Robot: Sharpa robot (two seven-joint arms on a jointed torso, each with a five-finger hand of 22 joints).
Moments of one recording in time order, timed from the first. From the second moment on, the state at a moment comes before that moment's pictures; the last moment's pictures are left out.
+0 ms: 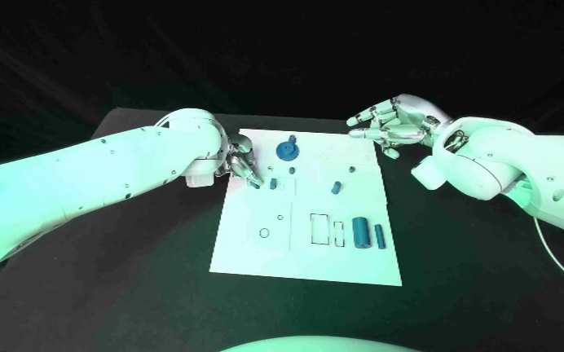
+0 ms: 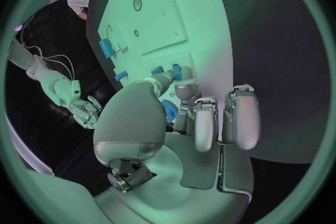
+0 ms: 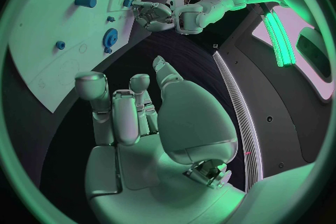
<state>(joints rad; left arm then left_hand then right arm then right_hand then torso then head) 1.30 -0.65 -0.04 1.29 -1.17 0.31 -0.48 1.20 -0.09 0.54 0.14 0.08 0.93 0.04 0.60 0.63 1.30 -0.03 1.06 0.96 1.46 -0.09 1.57 1.31 0.03 1.47 0.02 1.44 1.31 1.30 -0.92 -0.04 1.53 -0.68 -0.19 0.11 1.29 -0.01 0.05 0.03 0.20 0.92 0.16 0.12 0.11 1.14 0.07 0.94 1.01 1.47 -0.01 1.34 1.28 0.13 1.25 0.10 1.13 0.81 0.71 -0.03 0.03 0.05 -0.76</state>
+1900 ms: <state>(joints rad) 1.30 -0.60 -0.04 1.26 -1.19 0.31 -0.57 0.90 -0.15 0.38 0.20 0.08 1.02 0.01 0.63 0.61 1.36 -0.05 1.12 1.01 1.47 -0.10 1.57 1.31 0.03 1.47 0.01 1.50 1.31 1.30 -0.93 -0.04 1.54 -0.68 -0.20 0.11 1.29 -0.01 0.04 0.03 0.20 0.92 0.16 0.12 0.11 1.14 0.07 0.94 1.00 1.47 -0.01 1.34 1.28 0.13 1.25 0.10 1.12 0.81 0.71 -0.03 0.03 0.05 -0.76</state>
